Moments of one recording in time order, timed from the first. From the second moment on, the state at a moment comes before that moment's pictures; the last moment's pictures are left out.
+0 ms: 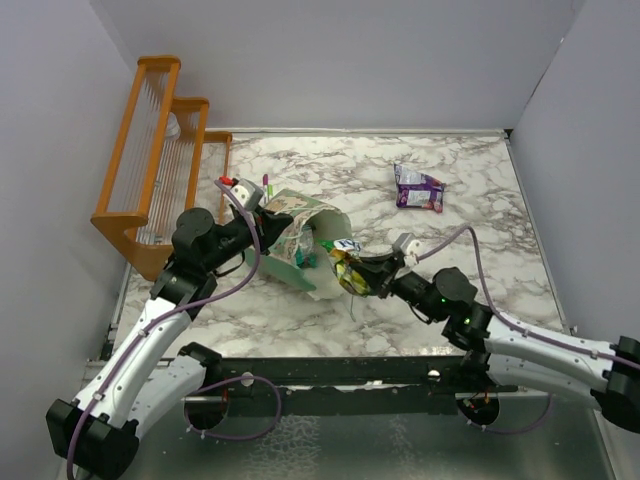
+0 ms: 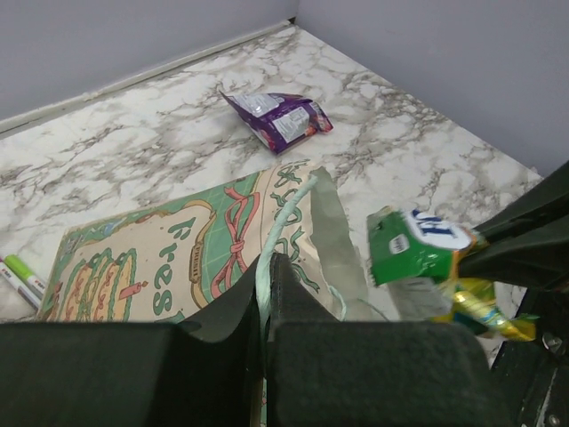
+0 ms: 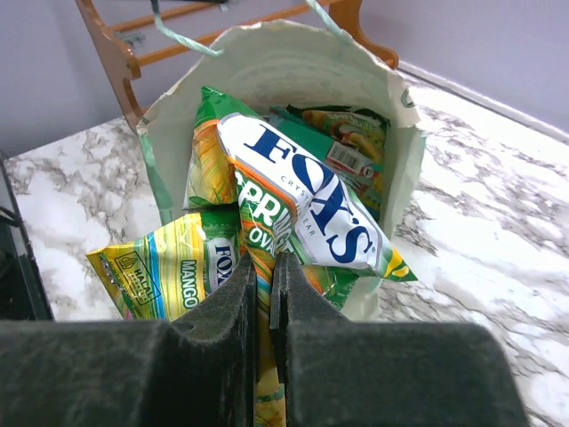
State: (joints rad) left arm -0.41 0.81 0.75 0.01 0.45 -0.15; right arm 1.00 0.91 0.37 0.63 0.07 0.02
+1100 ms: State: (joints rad) left arm -0.43 0.78 0.73 -0.06 0.35 -0.11; right arm 0.42 1.78 1.16 0.36 0.60 -0.36
